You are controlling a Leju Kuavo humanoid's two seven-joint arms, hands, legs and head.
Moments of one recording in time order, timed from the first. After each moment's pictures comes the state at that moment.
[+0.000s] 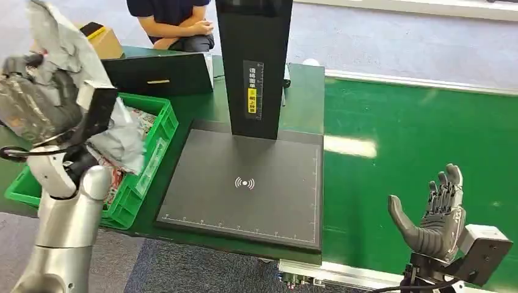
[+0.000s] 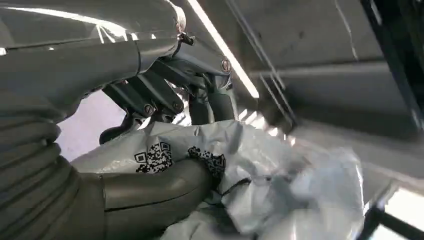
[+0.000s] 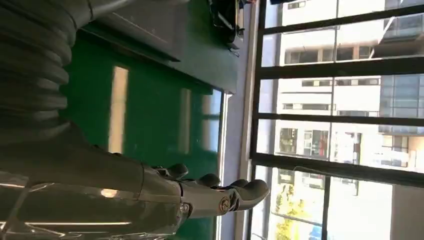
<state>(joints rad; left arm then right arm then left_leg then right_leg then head) -0.48 0.14 -0.11 -1.18 -1.35 0.68 -0.17 0.14 0.13 -0.29 -1.69 0.19 -0.11 -0.60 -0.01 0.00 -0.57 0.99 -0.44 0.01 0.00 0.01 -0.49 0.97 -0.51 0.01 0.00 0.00</state>
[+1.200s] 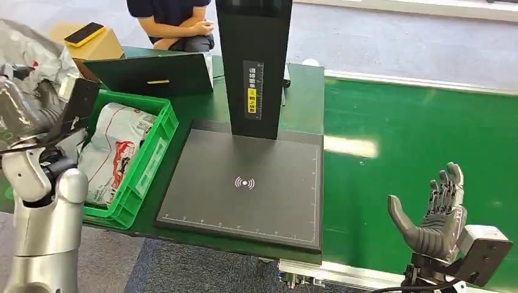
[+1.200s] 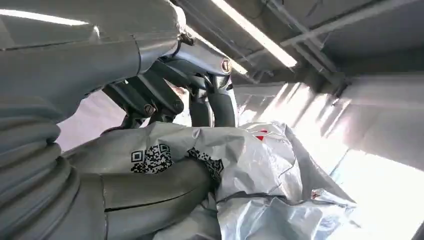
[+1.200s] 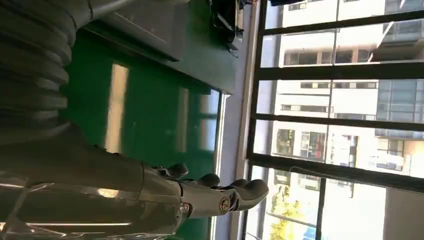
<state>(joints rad) -0.44 0.16 -0.01 -1.22 -1.42 0.32 -0.03 0.14 0.13 -0.29 -1.70 0.21 -0.09 -0.60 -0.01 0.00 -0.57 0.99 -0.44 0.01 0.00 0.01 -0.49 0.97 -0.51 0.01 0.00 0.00</state>
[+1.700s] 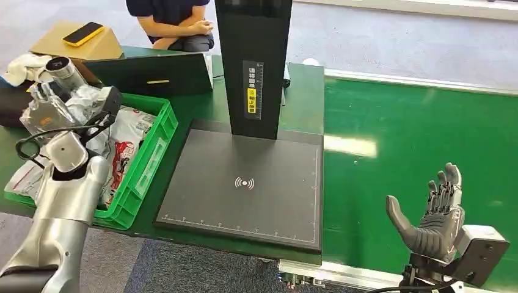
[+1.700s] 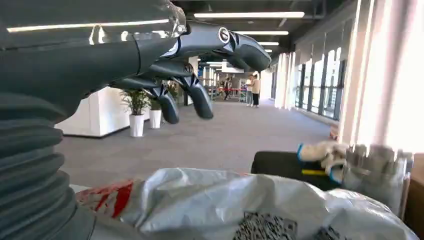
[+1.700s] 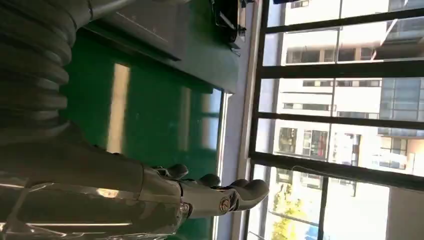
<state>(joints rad) -0.64 0.19 -0.07 -0.68 -1.56 0.12 0.29 0.14 0.15 -0.30 -1.70 0.23 -0.08 -0.60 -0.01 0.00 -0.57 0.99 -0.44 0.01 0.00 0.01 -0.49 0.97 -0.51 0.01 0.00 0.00</state>
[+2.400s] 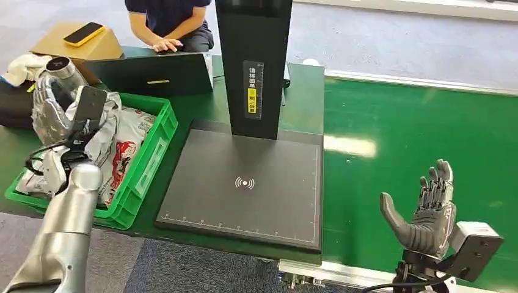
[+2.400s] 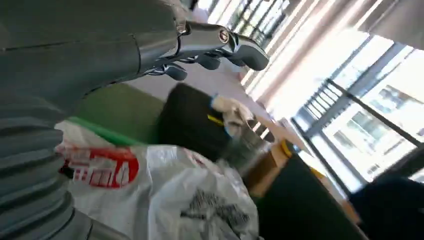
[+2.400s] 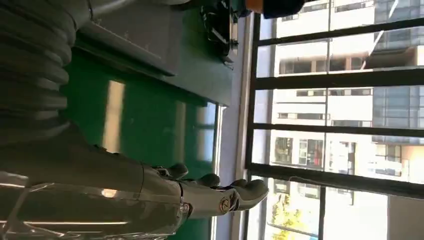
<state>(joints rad) -0.52 0.14 0.03 -0.83 -0.92 0.41 -0.25 0.12 0.14 -0.25 -1.68 0.19 -0.10 -0.60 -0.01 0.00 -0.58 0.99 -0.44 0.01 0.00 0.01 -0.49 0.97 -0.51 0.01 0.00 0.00</state>
